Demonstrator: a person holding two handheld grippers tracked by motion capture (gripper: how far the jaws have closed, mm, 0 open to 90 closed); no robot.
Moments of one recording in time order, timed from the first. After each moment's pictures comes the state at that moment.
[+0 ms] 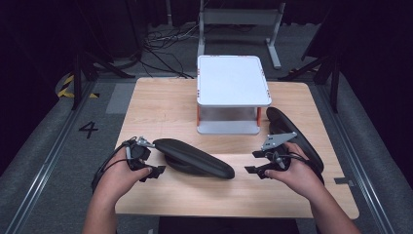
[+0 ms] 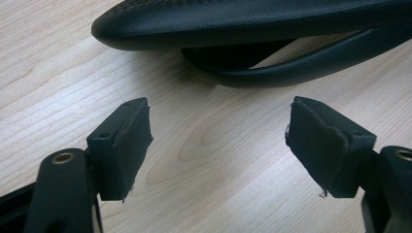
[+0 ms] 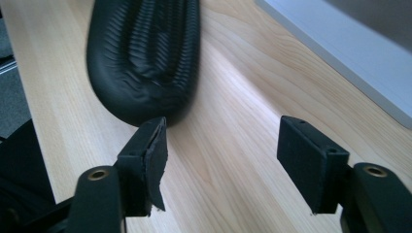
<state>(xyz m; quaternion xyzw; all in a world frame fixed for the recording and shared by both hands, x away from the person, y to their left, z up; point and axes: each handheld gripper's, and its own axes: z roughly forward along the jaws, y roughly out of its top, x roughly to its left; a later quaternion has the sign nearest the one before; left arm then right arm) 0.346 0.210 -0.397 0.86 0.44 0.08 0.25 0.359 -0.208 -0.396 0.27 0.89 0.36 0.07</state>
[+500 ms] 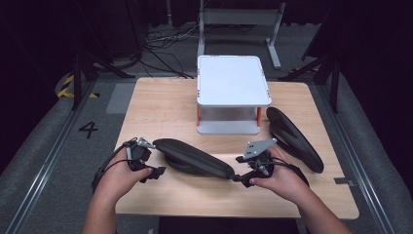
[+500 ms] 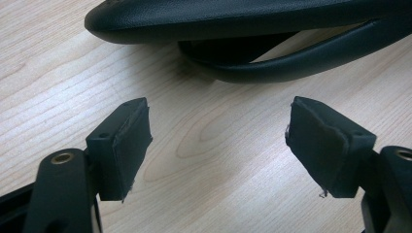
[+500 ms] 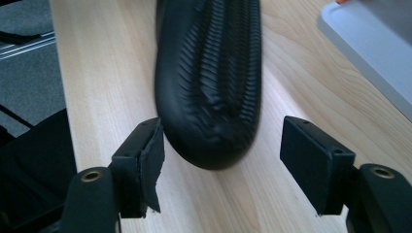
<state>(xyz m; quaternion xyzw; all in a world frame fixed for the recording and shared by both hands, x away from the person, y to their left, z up) 0.345 0.209 -0.400 0.86 0.44 0.08 0.24 0.346 -0.162 -0.400 0.20 0.91 0.36 0.06</state>
